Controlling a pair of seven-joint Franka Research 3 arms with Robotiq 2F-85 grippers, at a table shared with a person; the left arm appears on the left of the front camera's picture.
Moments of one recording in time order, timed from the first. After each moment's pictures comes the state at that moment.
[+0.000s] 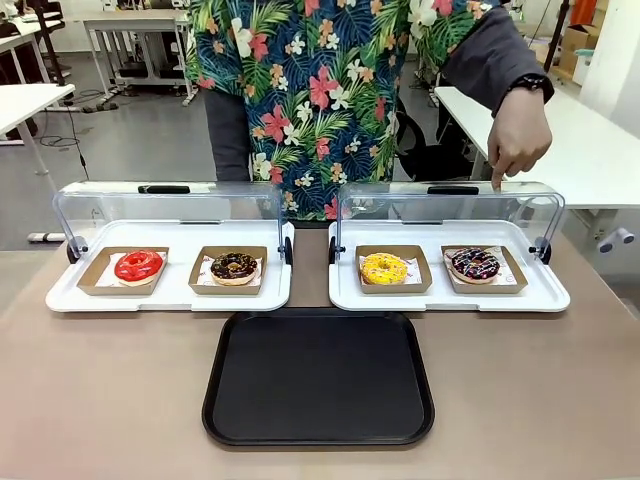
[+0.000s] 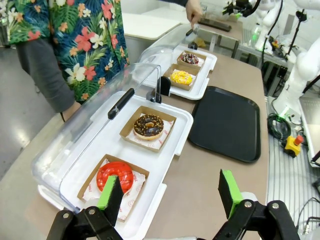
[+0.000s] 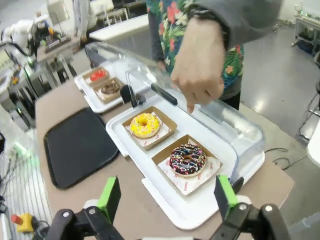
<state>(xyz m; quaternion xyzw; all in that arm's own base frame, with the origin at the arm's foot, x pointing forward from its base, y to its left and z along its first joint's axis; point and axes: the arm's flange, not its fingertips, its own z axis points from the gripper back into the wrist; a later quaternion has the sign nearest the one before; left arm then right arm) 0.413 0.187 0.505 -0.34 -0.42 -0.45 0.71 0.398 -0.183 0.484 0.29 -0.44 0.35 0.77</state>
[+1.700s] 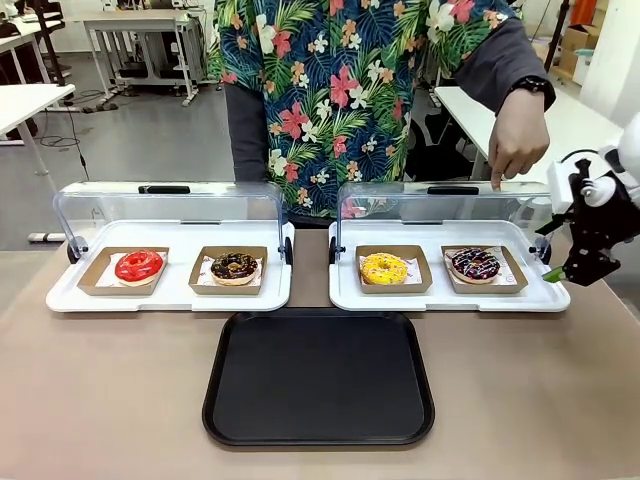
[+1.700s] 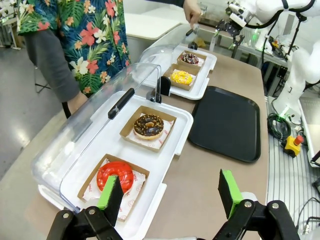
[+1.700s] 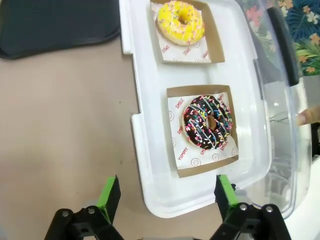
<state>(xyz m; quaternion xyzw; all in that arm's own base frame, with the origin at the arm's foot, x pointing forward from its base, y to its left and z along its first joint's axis) 0.413 0.187 0.505 -0.34 -0.42 -0.45 0.71 0.414 -0.018 0.414 -0.01 -0.25 0.65 0.72</state>
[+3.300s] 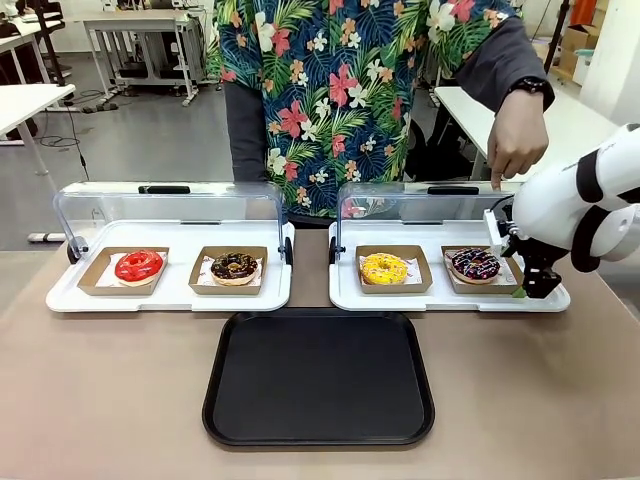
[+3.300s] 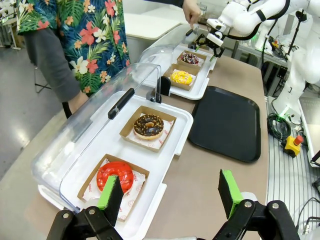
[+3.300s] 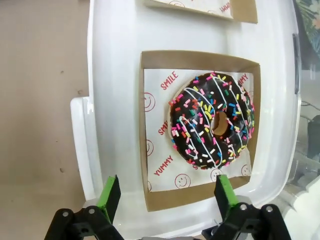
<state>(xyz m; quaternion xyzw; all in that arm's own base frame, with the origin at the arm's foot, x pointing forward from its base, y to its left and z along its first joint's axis) 0.413 0.187 0.505 -0.34 -0.42 -0.45 0.71 0.496 0.005 0.323 -0.07 -0.17 0.69 0.70</state>
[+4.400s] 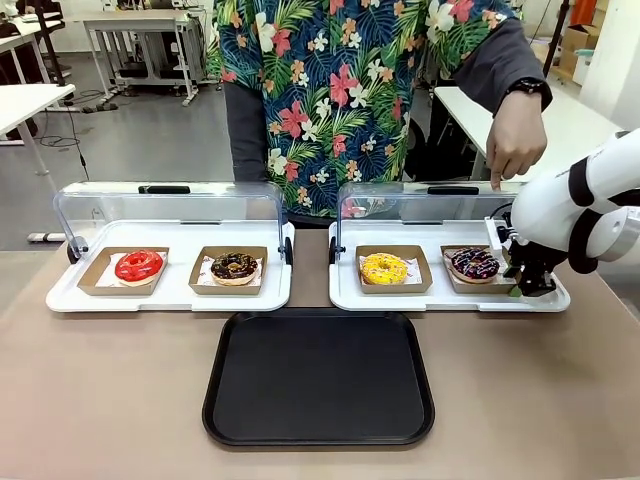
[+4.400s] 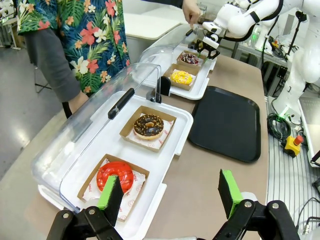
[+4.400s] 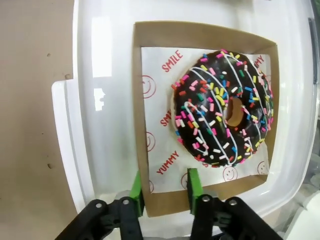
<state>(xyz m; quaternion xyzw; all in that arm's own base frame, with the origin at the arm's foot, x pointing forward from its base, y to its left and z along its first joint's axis) 0.413 0.187 0.505 -0.34 -0.42 -0.45 0.71 0.510 -0.006 0.303 -0.06 -0.14 0.69 0.71</state>
